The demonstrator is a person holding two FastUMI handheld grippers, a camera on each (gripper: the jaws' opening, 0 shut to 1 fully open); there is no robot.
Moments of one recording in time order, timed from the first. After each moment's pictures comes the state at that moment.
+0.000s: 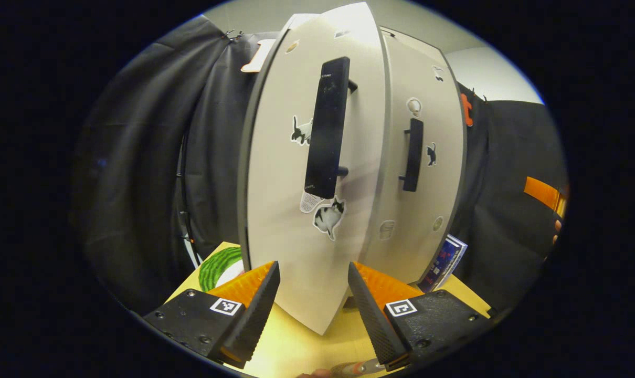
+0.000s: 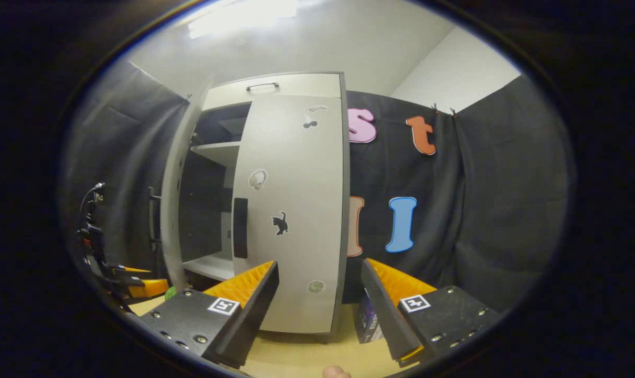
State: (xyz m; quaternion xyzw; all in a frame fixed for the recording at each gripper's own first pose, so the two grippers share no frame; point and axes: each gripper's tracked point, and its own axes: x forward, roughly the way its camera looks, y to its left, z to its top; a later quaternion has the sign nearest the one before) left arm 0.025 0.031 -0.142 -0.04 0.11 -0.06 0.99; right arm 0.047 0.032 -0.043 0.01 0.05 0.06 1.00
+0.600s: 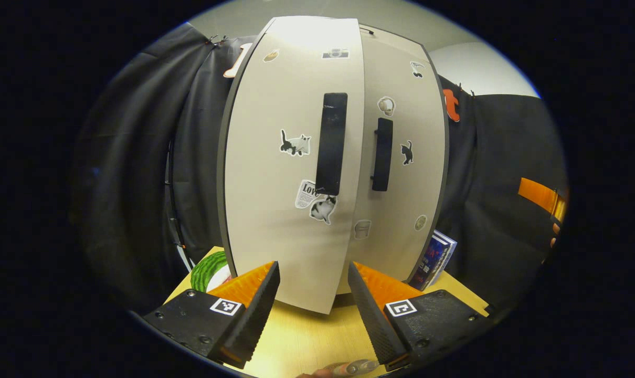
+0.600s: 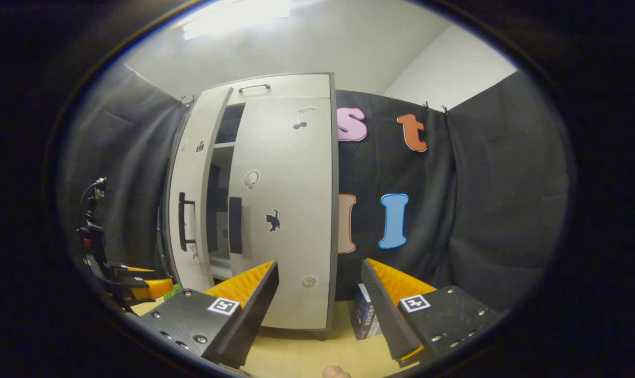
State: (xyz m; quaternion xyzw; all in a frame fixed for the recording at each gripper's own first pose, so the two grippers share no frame) left arm 0.017 0.013 -0.131 -0.03 0.11 -0.07 0.99; right arm 0.035 0.017 -0.049 0.02 0.05 0.05 1.00
